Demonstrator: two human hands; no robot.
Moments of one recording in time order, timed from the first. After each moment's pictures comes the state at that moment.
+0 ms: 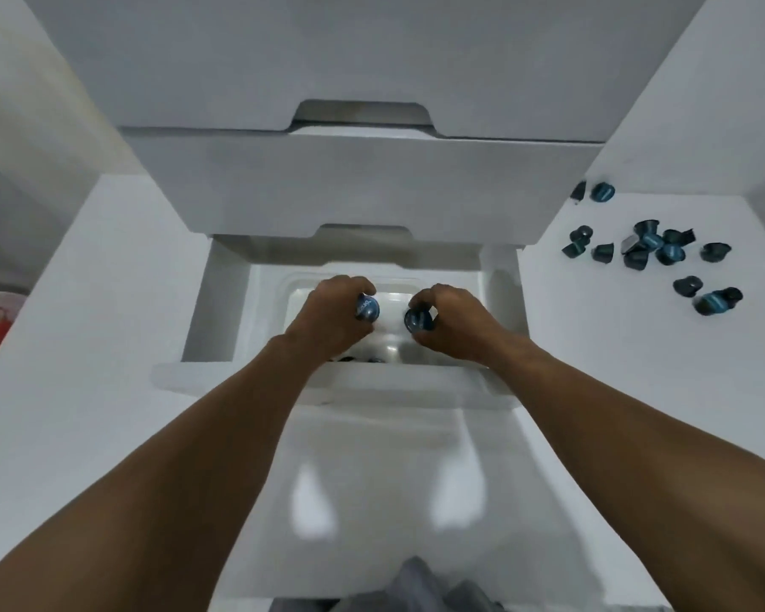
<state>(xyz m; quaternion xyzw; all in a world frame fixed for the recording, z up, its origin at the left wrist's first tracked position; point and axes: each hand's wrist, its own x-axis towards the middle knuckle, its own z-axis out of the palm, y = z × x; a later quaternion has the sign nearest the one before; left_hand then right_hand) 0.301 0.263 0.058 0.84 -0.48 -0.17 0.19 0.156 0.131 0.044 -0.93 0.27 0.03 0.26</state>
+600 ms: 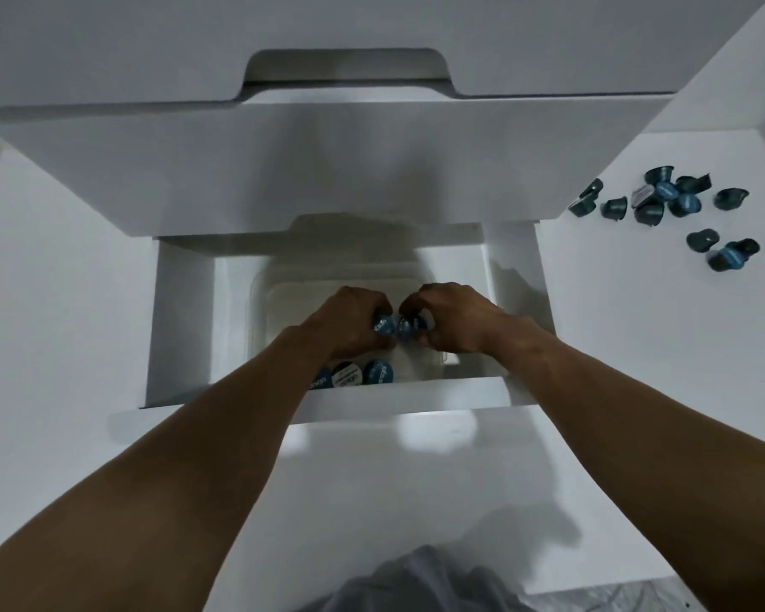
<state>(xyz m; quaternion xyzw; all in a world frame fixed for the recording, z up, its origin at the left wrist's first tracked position) 0.326 0.223 -0.003 0.76 -0.55 -0.35 0.10 0.178 0.111 0.013 -0.93 0.23 0.18 0.22</state>
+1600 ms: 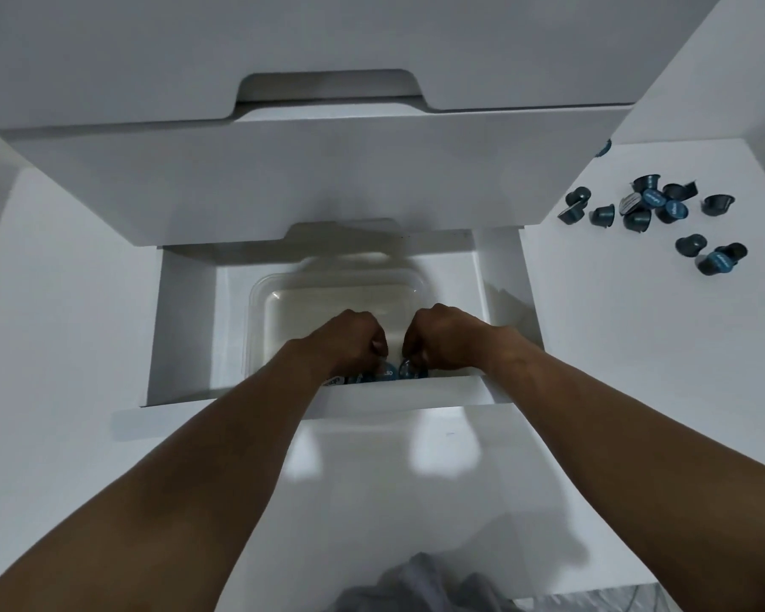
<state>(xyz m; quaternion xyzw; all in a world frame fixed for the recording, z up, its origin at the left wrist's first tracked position) 0.308 0.231 0.008 0.74 -0.54 -0.40 0.04 0.170 0.121 0.004 -0.90 0.24 0.23 0.27</state>
